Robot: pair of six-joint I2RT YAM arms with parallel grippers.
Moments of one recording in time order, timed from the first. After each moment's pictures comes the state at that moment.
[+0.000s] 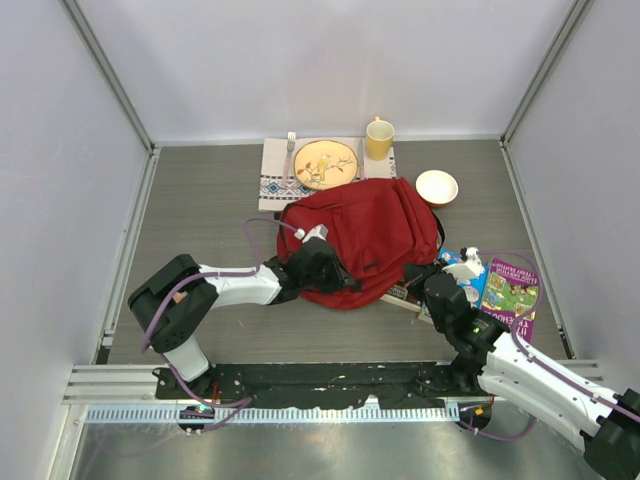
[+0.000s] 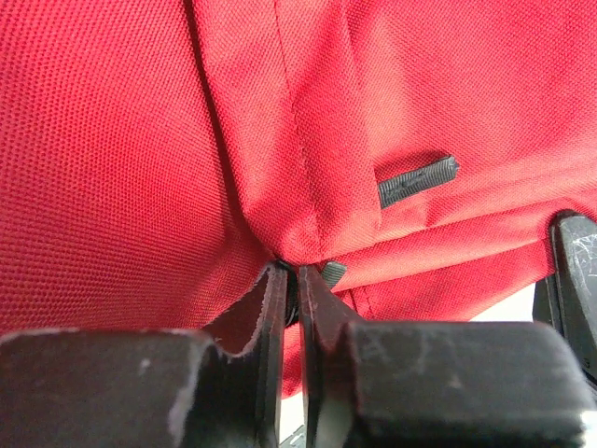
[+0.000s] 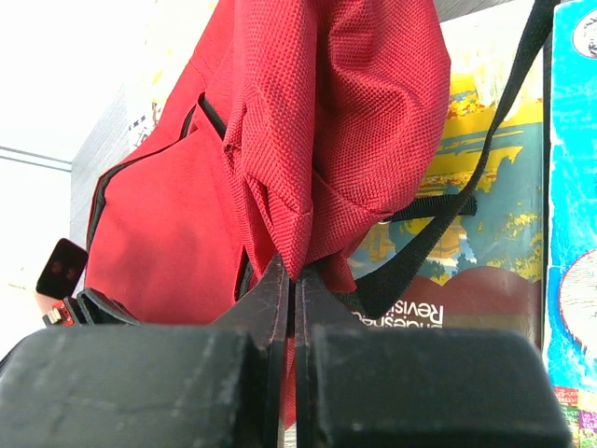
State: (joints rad) left arm -0.90 1.67 0.80 0.20 0.03 -1.14; right arm 0.73 0.59 0.26 -0.09 0.59 1.10
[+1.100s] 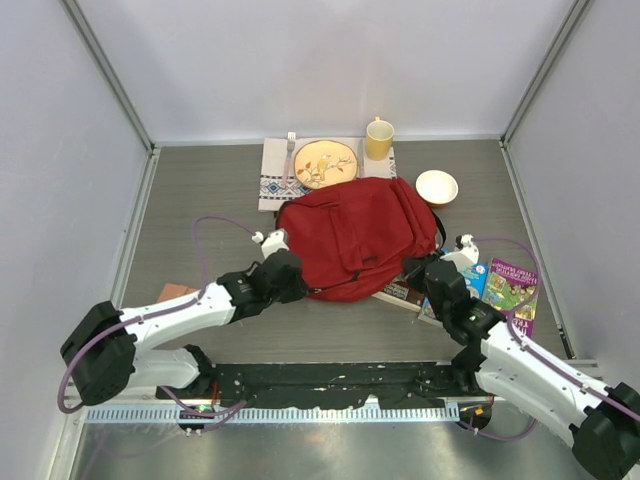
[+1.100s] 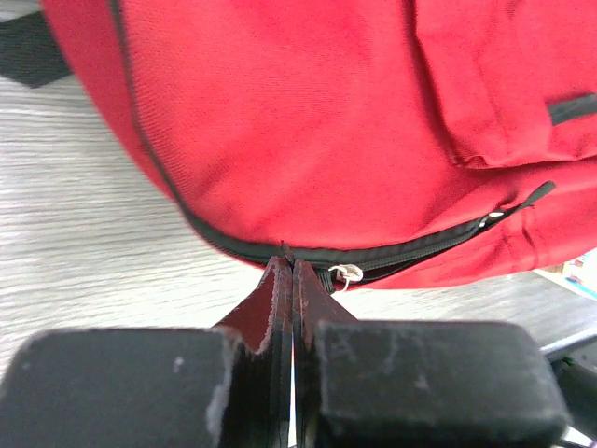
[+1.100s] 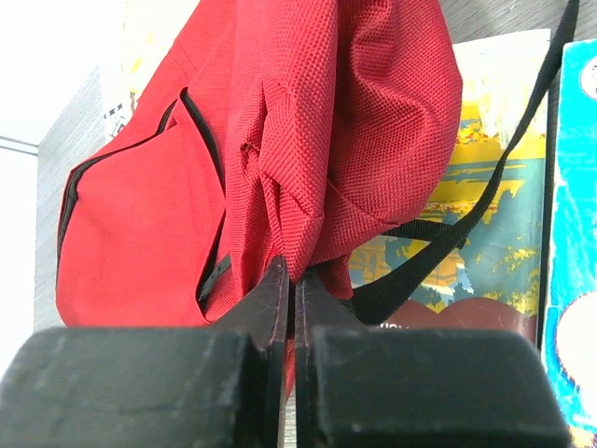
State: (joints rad) left arm -0.90 1.23 0.67 -0.22 -0.26 -0.98; right arm 0.63 0.70 0.32 -0.07 0.49 1.00
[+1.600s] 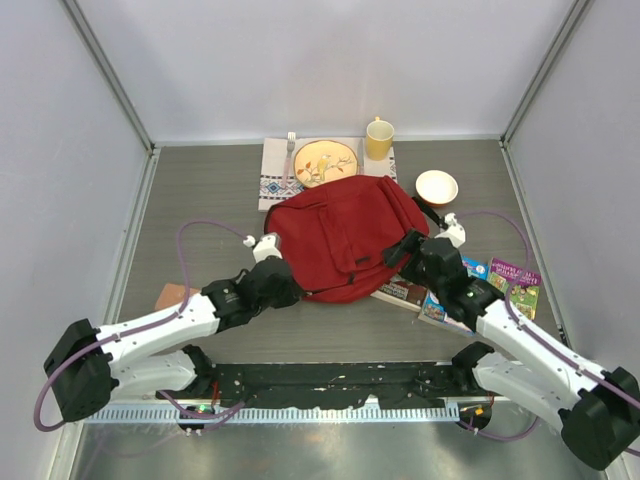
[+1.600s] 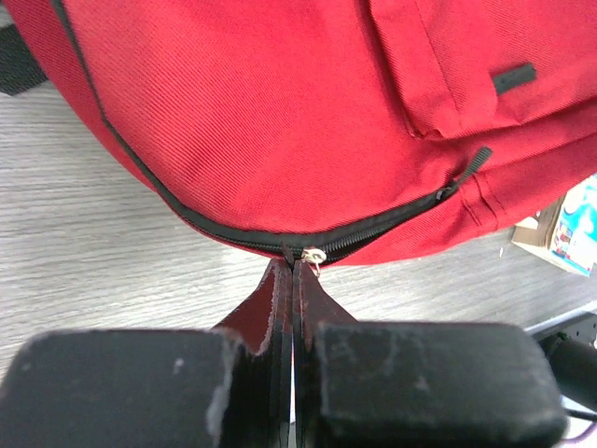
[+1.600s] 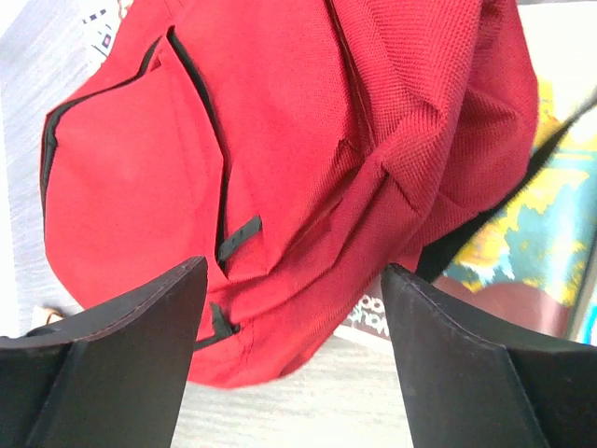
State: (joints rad) left arm -0.92 1.08 0.62 -0.30 -0.30 -0.97; right arm 0.56 0.88 0.52 -0.20 0.26 0.90
